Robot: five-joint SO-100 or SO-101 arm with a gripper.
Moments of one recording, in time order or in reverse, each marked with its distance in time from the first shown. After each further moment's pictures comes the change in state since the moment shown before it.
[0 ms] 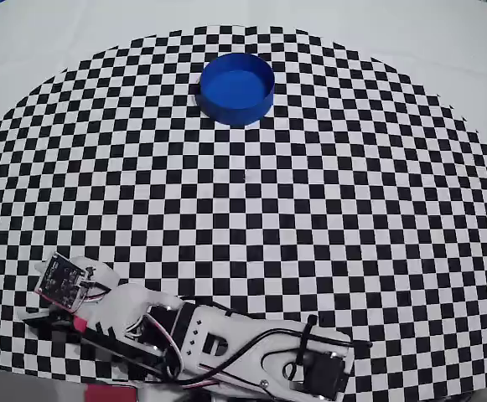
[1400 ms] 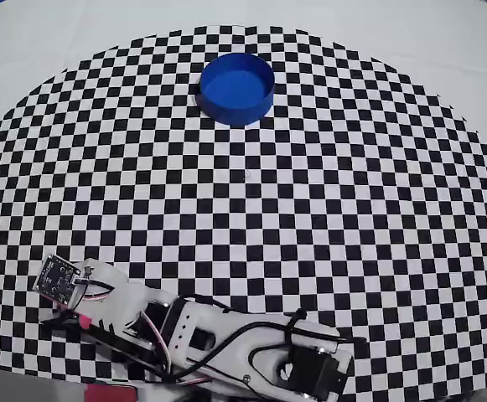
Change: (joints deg) arm 2.2 -11.9 -0.1 -0.4 -2.0
